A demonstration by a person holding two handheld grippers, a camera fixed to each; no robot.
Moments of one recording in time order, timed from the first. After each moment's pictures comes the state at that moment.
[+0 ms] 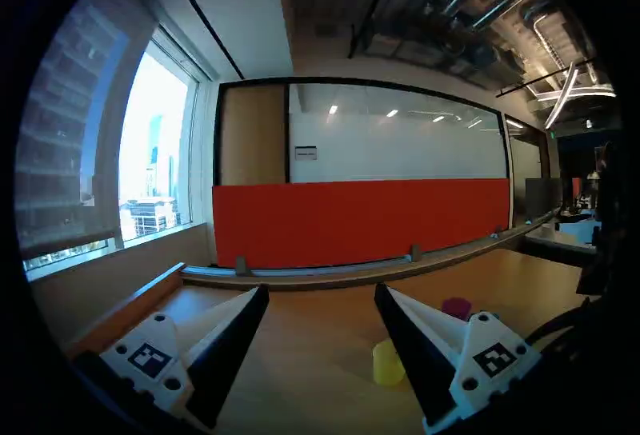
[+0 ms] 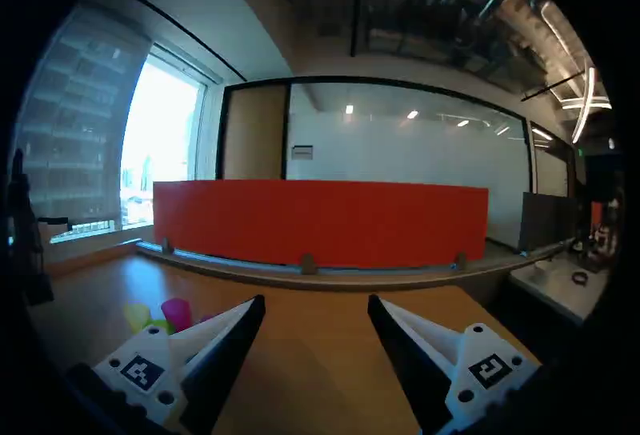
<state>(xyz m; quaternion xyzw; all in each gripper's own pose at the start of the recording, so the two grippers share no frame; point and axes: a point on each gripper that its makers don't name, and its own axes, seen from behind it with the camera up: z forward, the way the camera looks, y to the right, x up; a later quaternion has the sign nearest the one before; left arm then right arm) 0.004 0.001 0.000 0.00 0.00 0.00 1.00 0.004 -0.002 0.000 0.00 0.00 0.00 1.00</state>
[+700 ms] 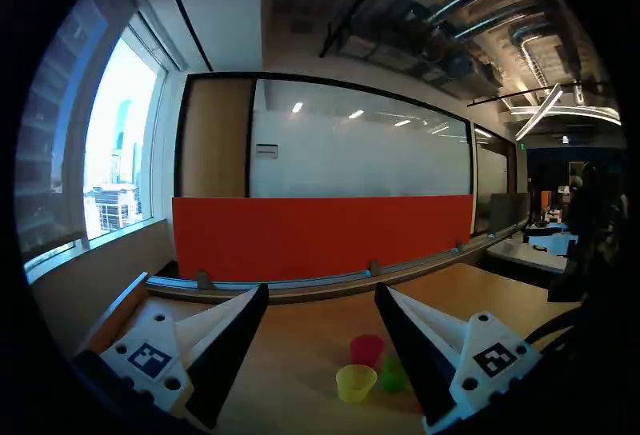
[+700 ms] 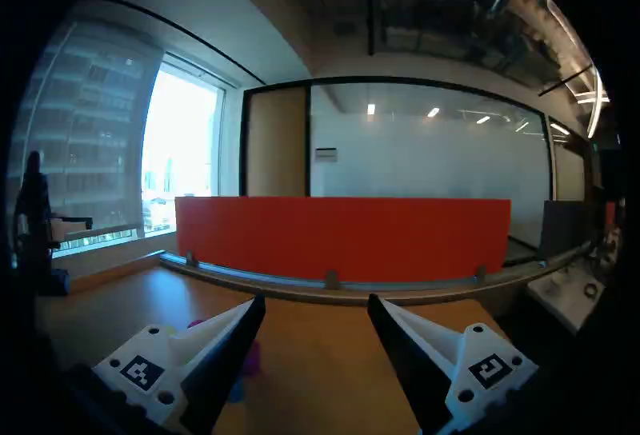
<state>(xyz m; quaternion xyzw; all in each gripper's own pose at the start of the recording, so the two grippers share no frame) 0.068 0.033 0.012 -0.10 -0.01 -0.02 0.99 0.052 -0.023 0.003 0.06 0.00 0.00 1.00</state>
